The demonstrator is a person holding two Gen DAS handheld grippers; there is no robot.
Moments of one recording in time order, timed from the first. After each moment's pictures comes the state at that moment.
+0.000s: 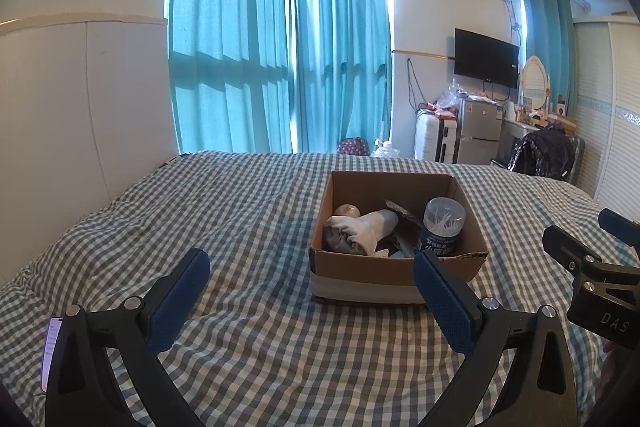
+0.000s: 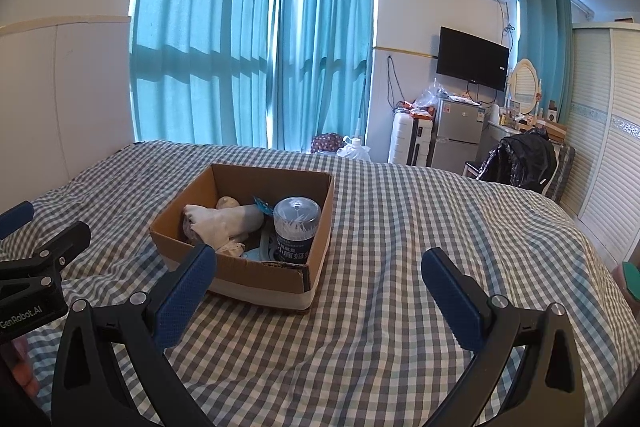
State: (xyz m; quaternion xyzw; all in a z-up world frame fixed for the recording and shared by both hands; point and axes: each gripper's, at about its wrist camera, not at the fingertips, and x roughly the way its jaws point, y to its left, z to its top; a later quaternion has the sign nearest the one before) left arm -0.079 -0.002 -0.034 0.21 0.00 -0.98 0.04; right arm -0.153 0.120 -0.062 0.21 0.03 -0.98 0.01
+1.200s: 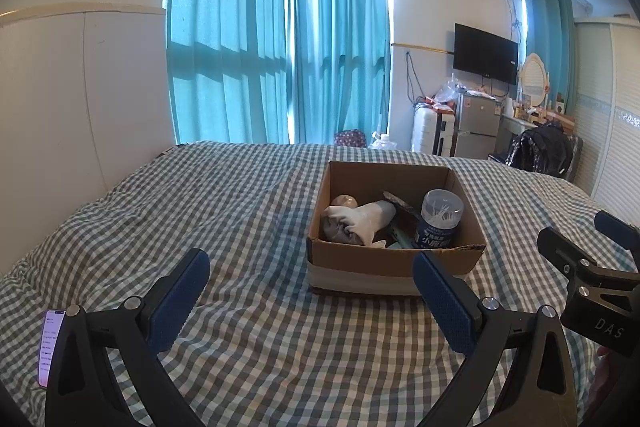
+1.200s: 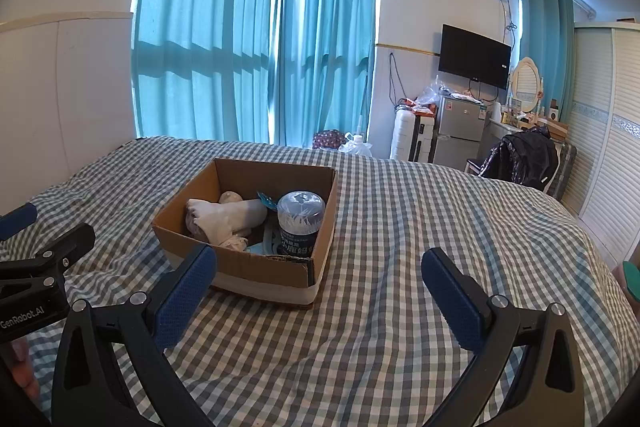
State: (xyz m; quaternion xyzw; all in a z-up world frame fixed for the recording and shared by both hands) left arm -0.079 -0.007 -0.038 0.22 0.00 -0.97 0.04; right arm -0.152 0.118 -0.065 0.22 0.03 -0.98 0.01
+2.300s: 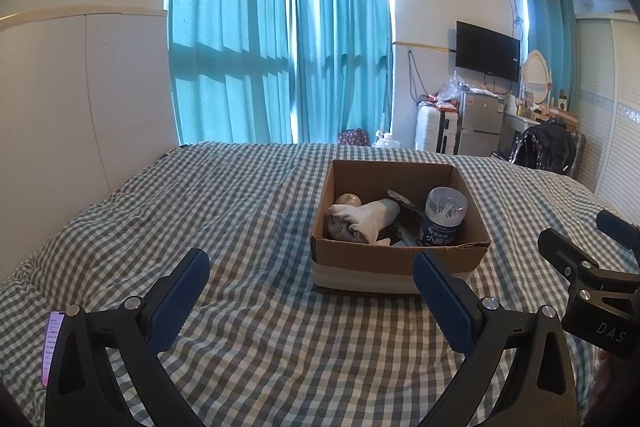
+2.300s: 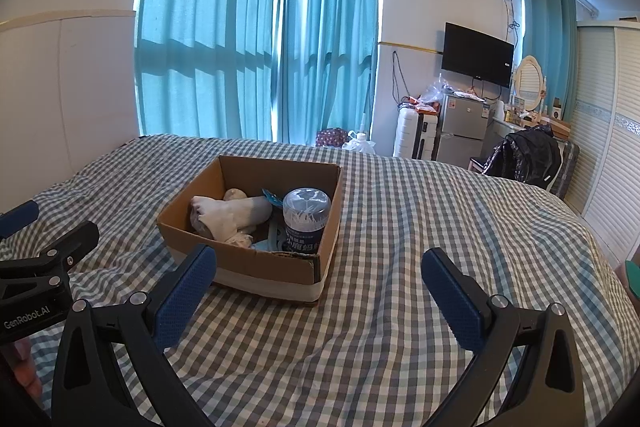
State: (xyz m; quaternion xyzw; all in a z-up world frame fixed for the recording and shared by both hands) left arm -0.078 -0.008 -0.038 0.23 0.00 -0.97 0.04; right arm -0.153 0.112 -0.067 0.22 0.03 -0.97 0.01
